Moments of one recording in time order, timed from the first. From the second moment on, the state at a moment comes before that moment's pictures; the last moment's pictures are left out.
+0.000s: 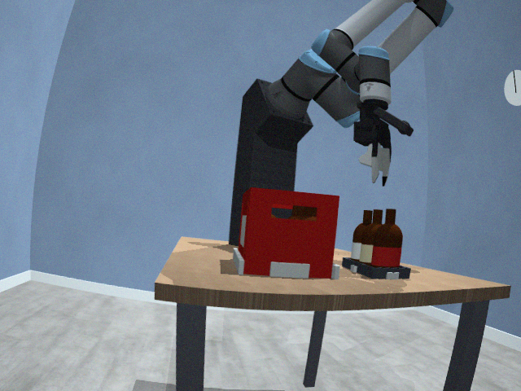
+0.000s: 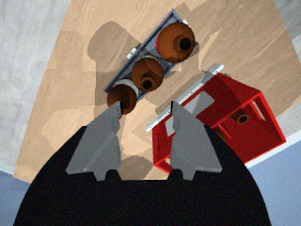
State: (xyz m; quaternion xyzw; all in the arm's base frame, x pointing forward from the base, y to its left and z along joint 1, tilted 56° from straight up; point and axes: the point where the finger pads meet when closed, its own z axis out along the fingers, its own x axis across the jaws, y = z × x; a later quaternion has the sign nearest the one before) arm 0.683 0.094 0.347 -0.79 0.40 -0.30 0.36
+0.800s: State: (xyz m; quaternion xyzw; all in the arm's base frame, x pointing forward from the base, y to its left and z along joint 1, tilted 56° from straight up) arm 0.700 0.102 0.334 -0.79 0.40 -0.30 0.36
